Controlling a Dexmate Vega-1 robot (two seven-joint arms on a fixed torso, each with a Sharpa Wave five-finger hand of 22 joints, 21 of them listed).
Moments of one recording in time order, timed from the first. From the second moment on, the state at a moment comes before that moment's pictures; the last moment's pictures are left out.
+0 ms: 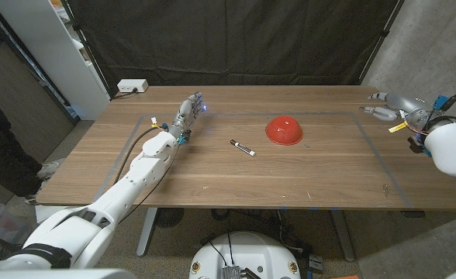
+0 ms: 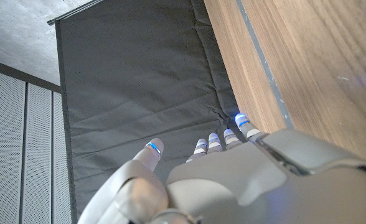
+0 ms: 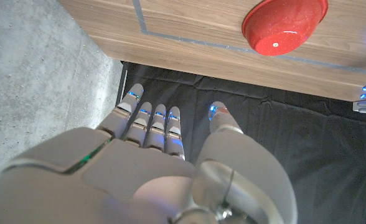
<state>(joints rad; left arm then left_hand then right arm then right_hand) 0.68 0.40 0.41 -1.09 -0.57 -0.29 -0.18 0.03 0.08 0.60 0.18 0.23 -0.15 0.04 0.18 0.17 -0.15 -0.01 0.20 0.18 -0.16 0.04 0.18 0.17 -0.17 0.02 0.49 0.19 -1.71 -0.97 0.42 -2.42 -0.42 -0.63 0.14 0.50 0.10 0.37 -0.16 0.18 0.28 0.02 0.22 0.19 0.23 0.03 0.20 0.19 0.18 0.01 0.20 0.18 0.33 0.01 0.21 0.17</state>
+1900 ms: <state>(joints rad) 0.67 0.39 0.41 -1.08 -0.56 -0.28 -0.18 0.03 0.08 0.59 0.18 0.23 -0.14 0.04 0.18 0.17 -0.15 -0.01 0.20 0.18 -0.16 0.04 0.18 0.17 -0.17 0.02 0.48 0.19 -1.71 -1.02 0.33 -2.49 -1.04 -0.83 0.64 0.59 0.06 0.38 -0.18 0.20 0.29 0.00 0.21 0.19 0.24 -0.01 0.19 0.19 0.19 -0.03 0.18 0.17 0.35 0.01 0.20 0.17</state>
